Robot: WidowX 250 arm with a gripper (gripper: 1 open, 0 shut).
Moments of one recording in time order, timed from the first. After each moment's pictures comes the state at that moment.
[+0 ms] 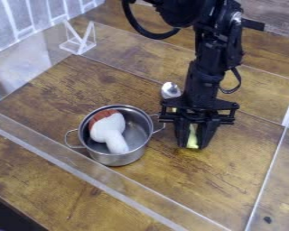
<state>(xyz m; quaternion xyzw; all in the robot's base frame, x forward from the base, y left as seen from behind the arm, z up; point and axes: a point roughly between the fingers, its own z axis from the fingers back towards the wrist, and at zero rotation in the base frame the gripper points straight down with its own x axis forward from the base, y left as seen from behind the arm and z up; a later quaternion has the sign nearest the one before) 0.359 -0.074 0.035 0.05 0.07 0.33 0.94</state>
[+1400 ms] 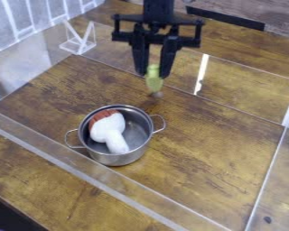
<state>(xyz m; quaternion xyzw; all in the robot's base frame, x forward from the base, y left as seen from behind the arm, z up) 0.350 -0.015 0.132 -0.01 0.04 0.21 0.98</state>
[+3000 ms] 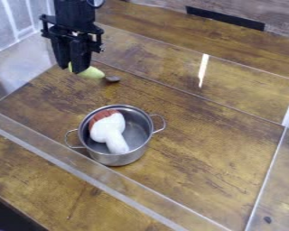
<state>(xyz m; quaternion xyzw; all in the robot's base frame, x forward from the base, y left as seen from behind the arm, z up) 0.332 0.102 0.106 0.00 0.03 0.03 1.00</state>
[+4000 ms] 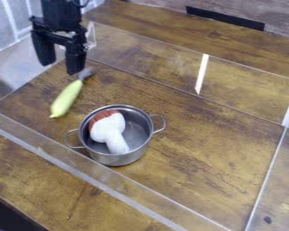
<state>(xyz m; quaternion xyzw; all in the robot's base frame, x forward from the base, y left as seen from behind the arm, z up) 0.343 0.129 0.091 -0.01 0.04 0.01 1.00</state>
